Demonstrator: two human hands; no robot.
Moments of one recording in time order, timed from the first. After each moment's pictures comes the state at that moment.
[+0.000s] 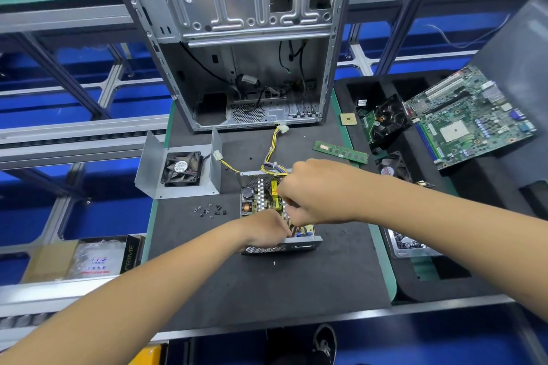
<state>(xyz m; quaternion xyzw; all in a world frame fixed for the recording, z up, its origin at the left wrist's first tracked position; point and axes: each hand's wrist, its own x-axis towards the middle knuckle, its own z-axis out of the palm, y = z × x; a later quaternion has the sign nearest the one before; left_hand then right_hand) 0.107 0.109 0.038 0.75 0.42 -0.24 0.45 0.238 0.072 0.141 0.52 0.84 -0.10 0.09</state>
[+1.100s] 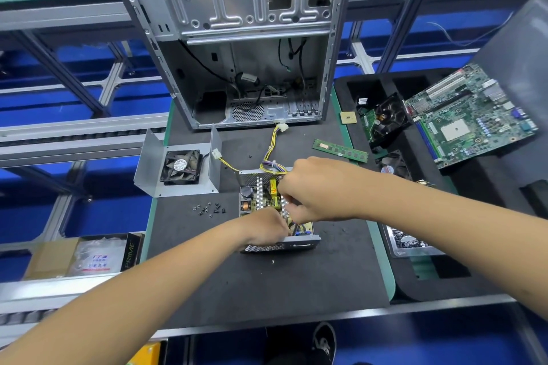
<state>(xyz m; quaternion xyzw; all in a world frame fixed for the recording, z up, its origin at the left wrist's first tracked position) 0.109 0.111 0.026 0.75 0.46 -0.21 0.44 0.242 0.071 0.145 0.52 0.84 -0.12 0.10</state>
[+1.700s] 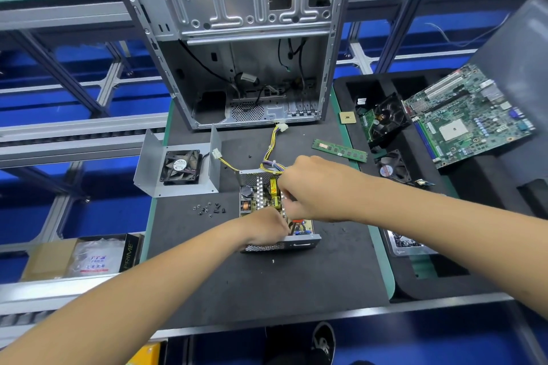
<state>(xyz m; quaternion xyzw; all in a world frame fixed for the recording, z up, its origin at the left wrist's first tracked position) 0.109 0.110 0.031 0.75 0.45 -0.21 0.44 0.236 0.071 0.135 0.58 0.80 -0.14 0.04</state>
